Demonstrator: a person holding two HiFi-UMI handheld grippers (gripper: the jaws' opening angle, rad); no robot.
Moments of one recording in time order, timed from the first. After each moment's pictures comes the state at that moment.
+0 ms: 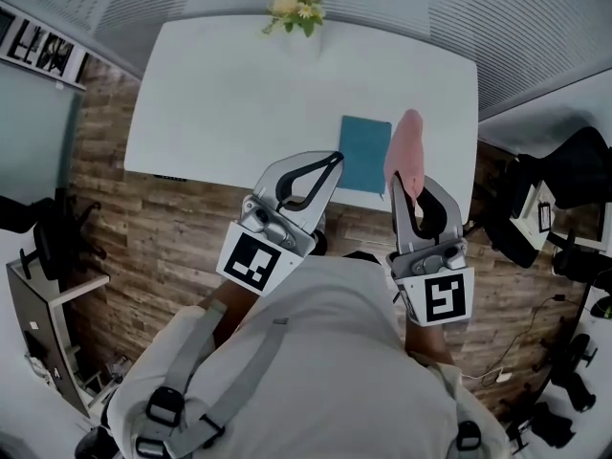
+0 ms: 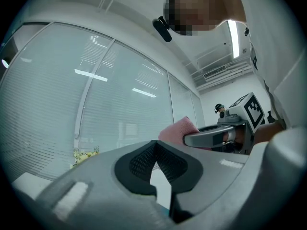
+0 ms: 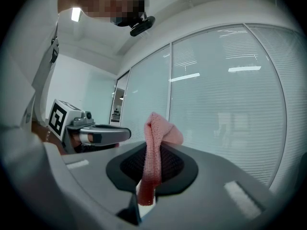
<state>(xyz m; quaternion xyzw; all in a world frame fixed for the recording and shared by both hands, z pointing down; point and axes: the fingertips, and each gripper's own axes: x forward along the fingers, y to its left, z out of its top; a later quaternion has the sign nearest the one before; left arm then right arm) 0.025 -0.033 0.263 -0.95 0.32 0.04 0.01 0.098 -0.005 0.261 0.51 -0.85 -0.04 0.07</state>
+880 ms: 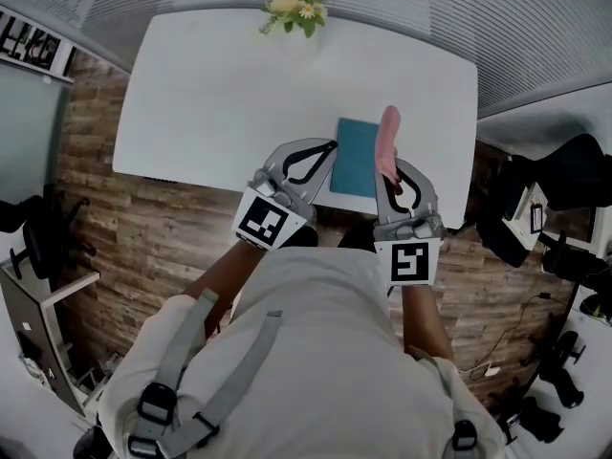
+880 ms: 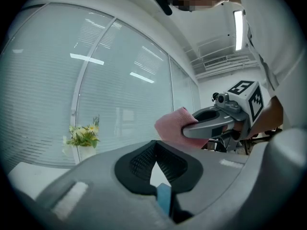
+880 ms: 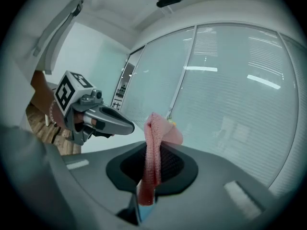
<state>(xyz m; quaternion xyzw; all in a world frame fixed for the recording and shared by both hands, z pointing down) 0.032 -0.092 0.367 -0.96 0.29 -0.03 -0.01 0.088 -0.061 0.353 0.49 -0.83 -0.08 0.24</state>
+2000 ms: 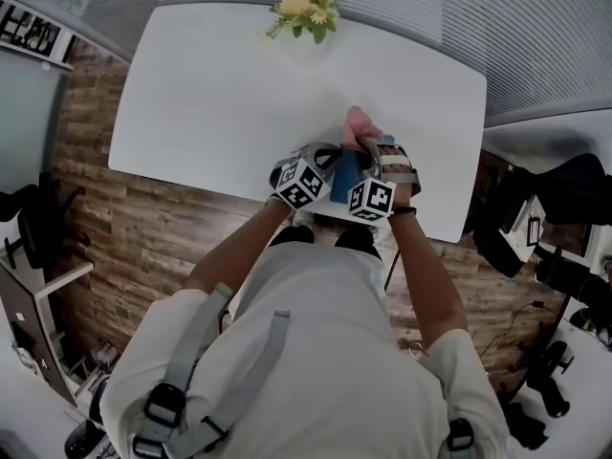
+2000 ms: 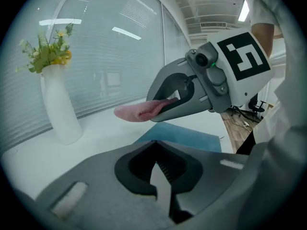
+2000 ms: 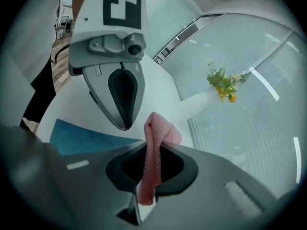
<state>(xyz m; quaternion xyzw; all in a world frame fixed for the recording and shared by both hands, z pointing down) 0.085 -0.129 0.633 -0.94 0.20 -0.27 -0.05 0.096 -0.148 0.617 0.30 -0.74 -0.25 0.54</state>
